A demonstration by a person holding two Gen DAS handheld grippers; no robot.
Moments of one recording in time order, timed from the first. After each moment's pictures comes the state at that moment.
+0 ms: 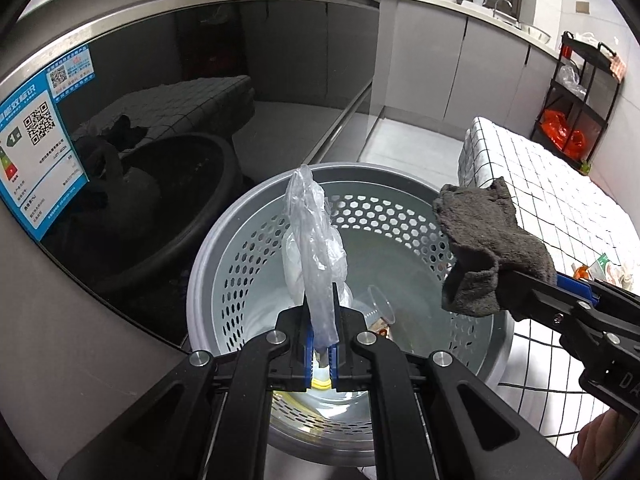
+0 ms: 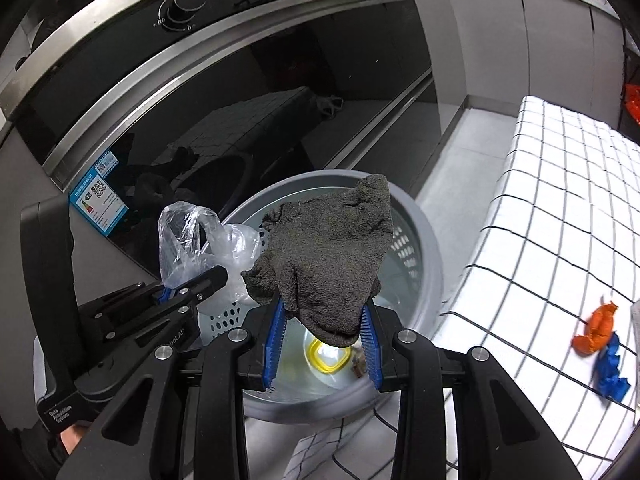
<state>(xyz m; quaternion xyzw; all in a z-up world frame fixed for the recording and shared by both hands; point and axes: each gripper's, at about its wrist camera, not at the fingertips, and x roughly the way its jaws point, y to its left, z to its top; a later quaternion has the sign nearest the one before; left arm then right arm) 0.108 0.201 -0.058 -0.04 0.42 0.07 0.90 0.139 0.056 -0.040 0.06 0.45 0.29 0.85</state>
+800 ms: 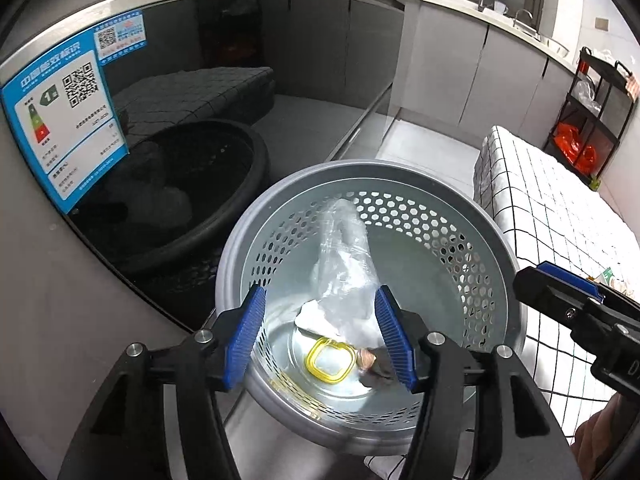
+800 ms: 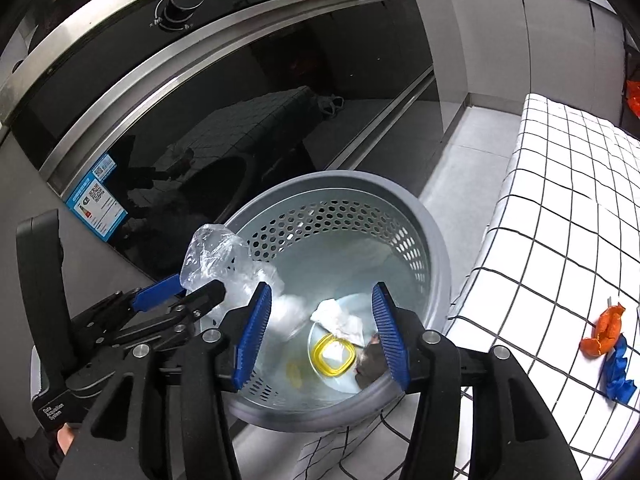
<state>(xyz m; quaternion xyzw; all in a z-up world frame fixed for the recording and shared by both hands) 0.097 0.221 -0.058 -0.07 0.43 0.10 0.90 0.146 0.055 -0.044 0.07 0.44 0.28 0.85</state>
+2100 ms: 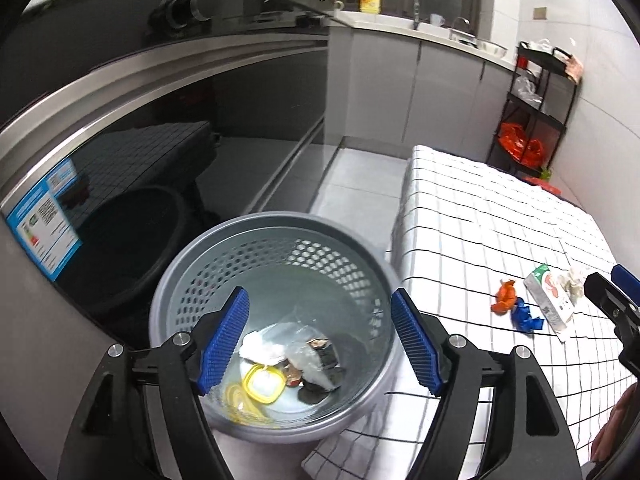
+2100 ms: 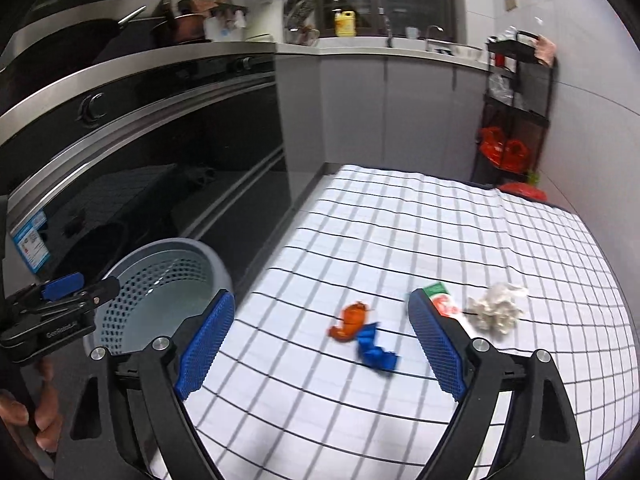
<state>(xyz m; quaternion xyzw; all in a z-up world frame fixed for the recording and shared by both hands) 0.086 0.132 -0.004 -0.02 0.37 0.01 0.93 0.059 -0.097 0.019 0.03 0.33 0.03 0.94</state>
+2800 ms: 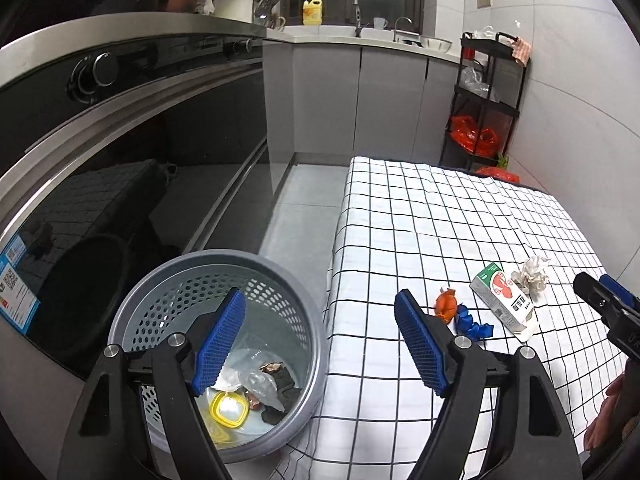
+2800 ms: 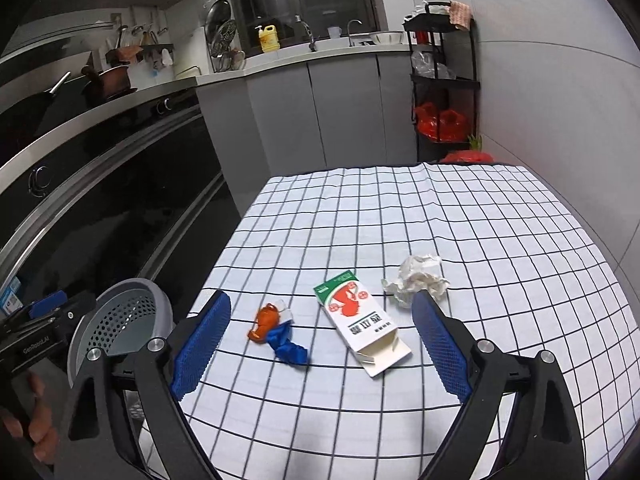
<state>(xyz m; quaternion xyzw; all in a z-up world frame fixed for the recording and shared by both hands) 0.091 0.068 0.017 0.01 0.35 -0.06 0.94 0.039 -0.186 0.006 0.11 0.32 -0.04 0.94</state>
